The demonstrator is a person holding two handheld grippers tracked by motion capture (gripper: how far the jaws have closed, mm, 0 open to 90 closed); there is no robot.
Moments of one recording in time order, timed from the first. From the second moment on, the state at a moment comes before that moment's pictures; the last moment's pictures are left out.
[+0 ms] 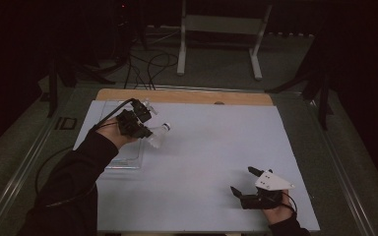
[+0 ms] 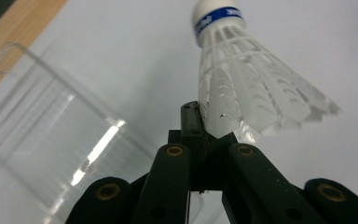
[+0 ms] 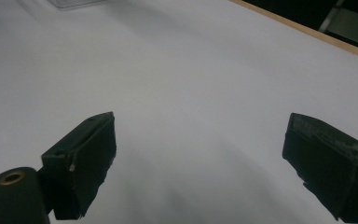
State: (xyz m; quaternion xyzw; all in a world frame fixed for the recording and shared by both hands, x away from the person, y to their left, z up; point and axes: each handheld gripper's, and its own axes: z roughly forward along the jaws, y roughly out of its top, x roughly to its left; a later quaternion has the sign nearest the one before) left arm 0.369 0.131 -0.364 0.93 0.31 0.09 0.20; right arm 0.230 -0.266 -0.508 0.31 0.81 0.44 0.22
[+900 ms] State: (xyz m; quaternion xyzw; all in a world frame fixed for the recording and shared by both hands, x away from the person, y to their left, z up) left arm 0.386 0.192 -0.355 0.87 0.42 0.13 0.21; right arm 0.230 -0.264 -0.509 0.31 0.81 0.44 0.22
